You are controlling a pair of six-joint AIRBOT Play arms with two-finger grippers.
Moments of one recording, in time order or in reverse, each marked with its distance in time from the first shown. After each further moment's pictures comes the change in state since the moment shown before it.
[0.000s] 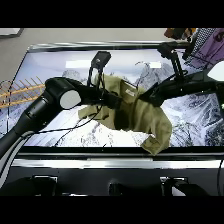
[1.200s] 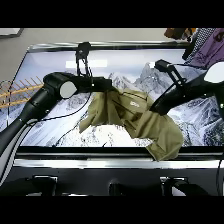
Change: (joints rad) left arm 0.141 -0.059 -0.016 0.034 0.211 -0.122; right arm 0.000 -0.023 -0.003 -0.240 0.124 0.079
